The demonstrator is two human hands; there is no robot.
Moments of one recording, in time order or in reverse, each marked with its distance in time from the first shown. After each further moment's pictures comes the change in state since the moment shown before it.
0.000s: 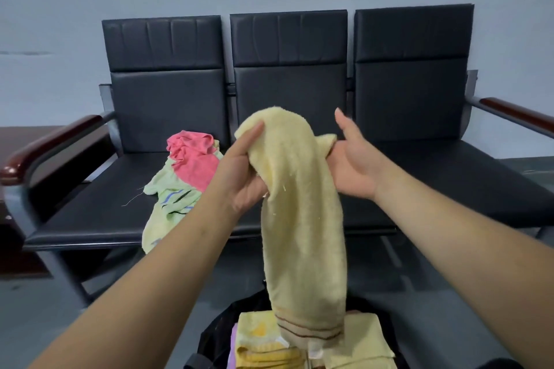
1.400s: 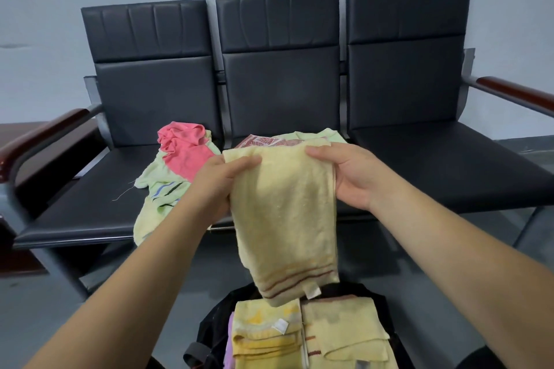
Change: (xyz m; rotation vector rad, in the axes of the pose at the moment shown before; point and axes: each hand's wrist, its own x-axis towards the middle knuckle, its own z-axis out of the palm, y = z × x) left_hand -0.006 -0.014 -0.035 0.710 0.343 0.074; right_hand -0.019 0.029 -0.012 -0.028 0.191 -0.132
